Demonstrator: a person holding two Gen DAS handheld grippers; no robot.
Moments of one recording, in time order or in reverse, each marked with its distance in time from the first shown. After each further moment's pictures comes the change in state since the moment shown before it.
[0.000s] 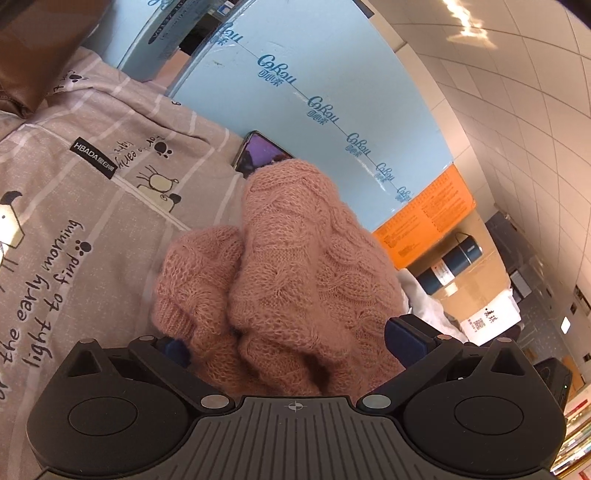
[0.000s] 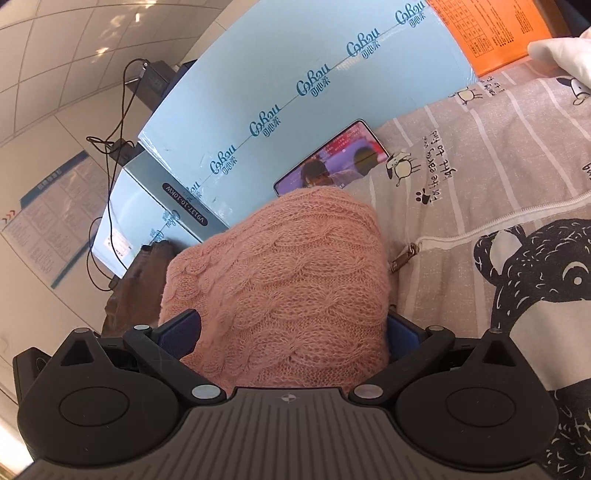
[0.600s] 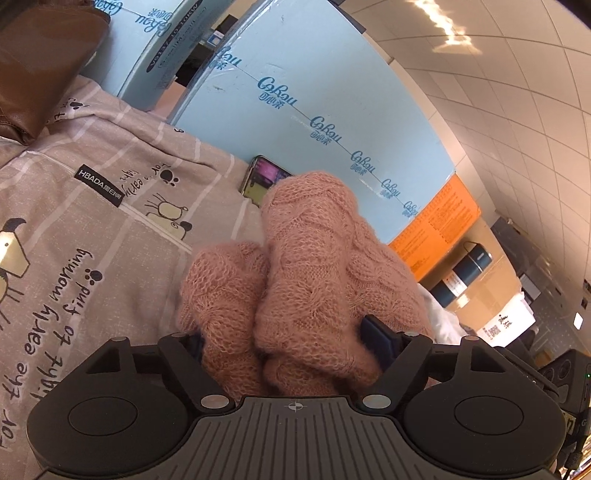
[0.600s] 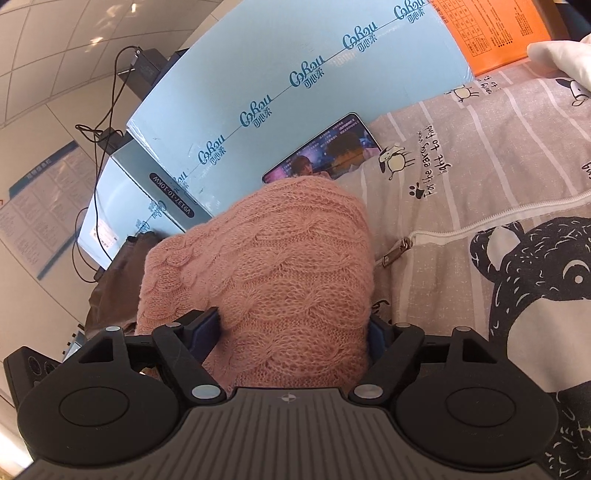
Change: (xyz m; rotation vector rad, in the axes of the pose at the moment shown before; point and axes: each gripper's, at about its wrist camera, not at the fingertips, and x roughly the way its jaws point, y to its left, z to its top) left arm 0.003 0.012 -0.004 0.042 -0.085 0.004; right arm 0.009 -0.003 -0.002 -0.008 0.013 -0.050
